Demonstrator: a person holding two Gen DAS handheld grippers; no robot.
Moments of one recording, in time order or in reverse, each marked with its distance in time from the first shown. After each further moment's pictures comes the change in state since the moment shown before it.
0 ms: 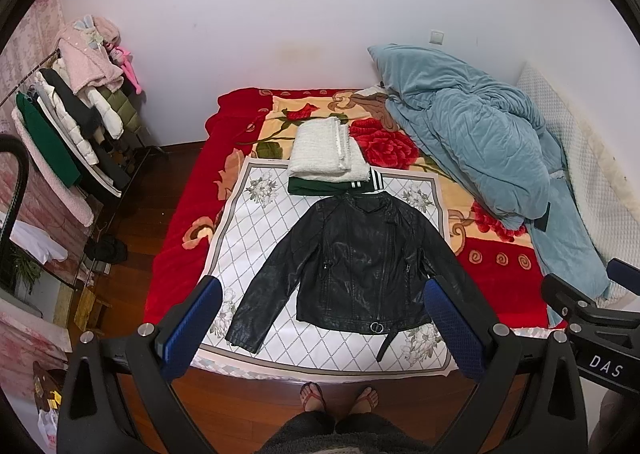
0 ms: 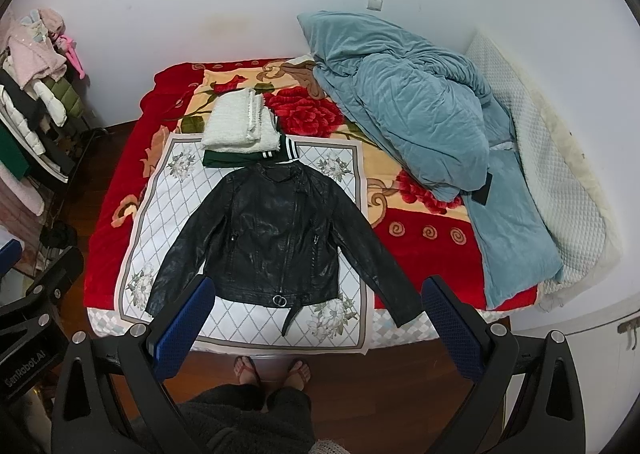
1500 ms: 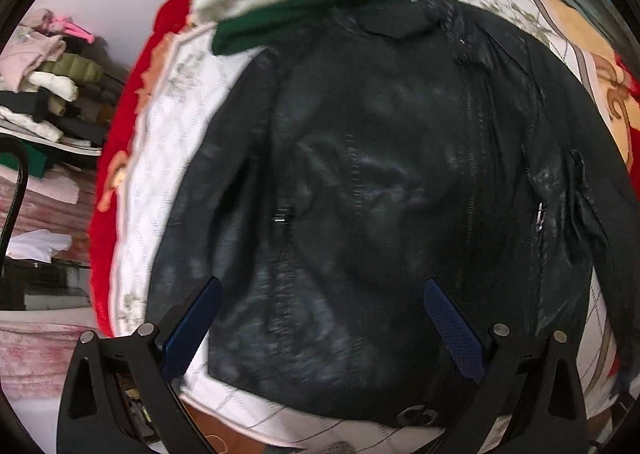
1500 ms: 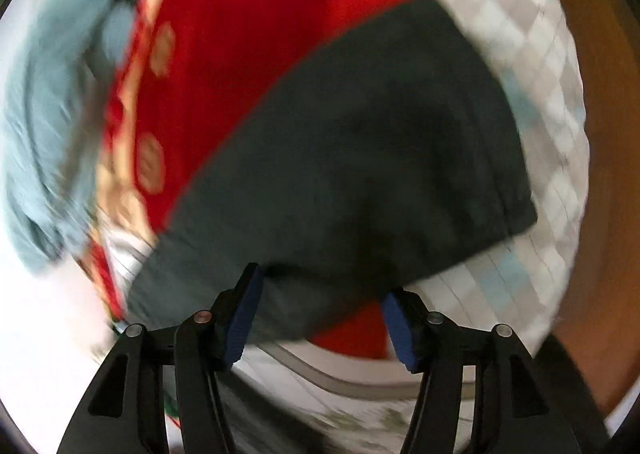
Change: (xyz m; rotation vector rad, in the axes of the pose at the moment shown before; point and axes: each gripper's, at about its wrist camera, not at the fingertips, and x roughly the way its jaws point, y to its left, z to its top) left arm 0.535 -0.126 -0.091 0.134 0.435 0.284; right arm 0.655 -0.285 -0.301 1.617 0.151 0.204
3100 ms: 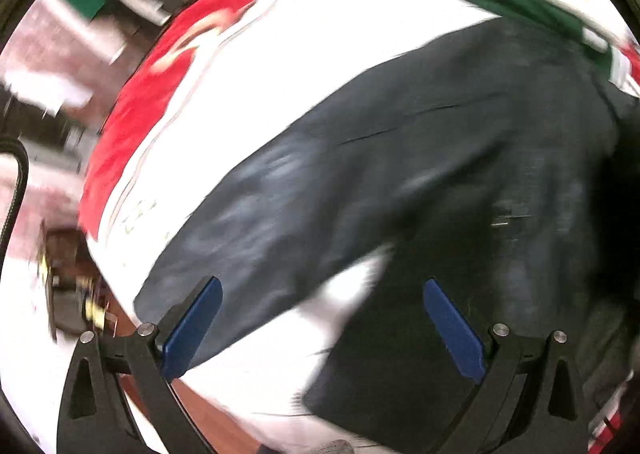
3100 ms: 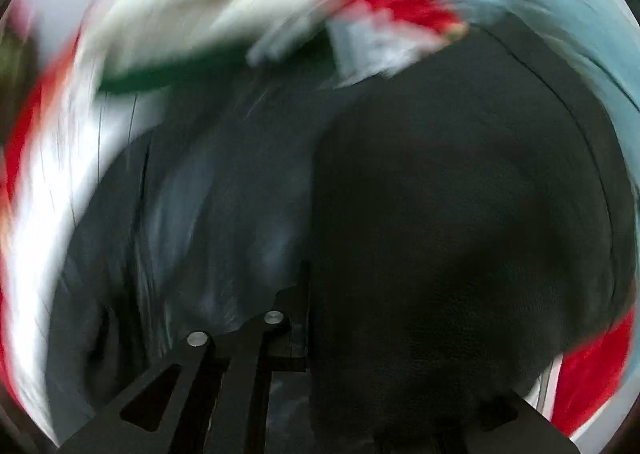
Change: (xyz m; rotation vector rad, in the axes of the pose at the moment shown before) left arm 0.105 0.198 -0.045 -0.504 0.134 0.024; right arm 0.210 0.329 -0.471 -1.724 0.086 -0.361
